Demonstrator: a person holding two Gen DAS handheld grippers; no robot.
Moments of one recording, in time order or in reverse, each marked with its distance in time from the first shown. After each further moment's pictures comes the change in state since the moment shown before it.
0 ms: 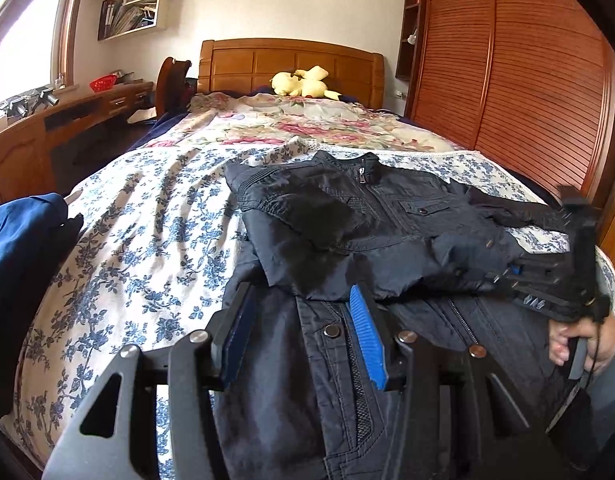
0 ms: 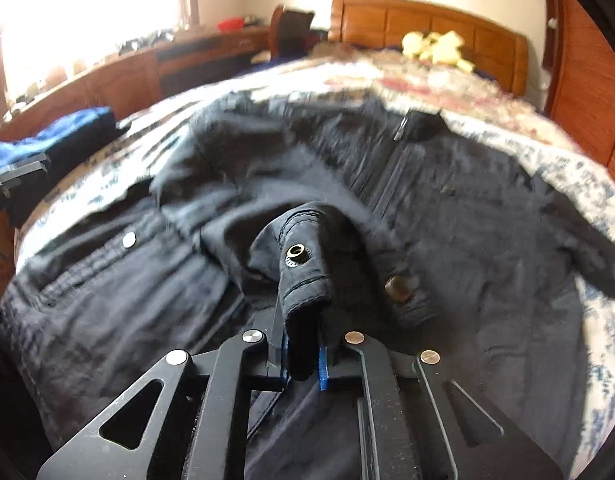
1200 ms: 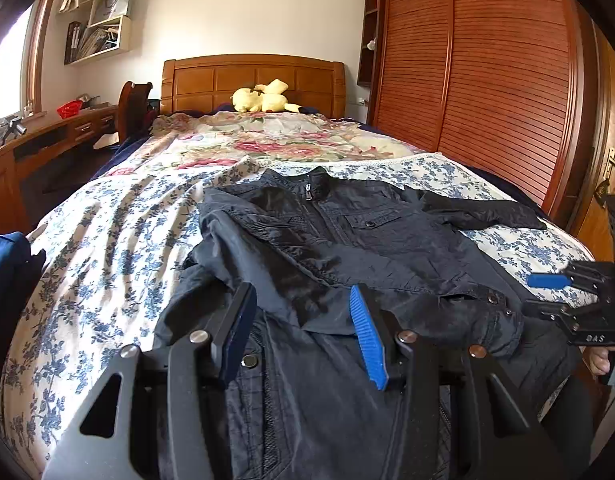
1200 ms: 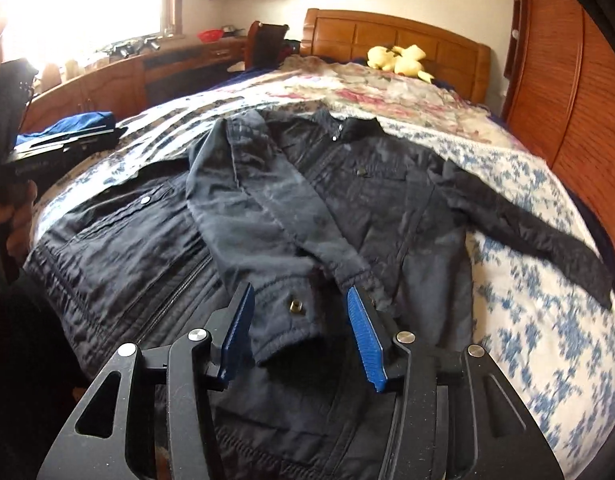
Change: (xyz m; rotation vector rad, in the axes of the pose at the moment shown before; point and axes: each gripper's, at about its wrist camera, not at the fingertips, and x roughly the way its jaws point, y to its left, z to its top) left arm 0.003 -0.065 0.016 0.080 -0.043 -0.089; right arm -0.113 -0.025 -0.046 -0.014 0.019 -0.110
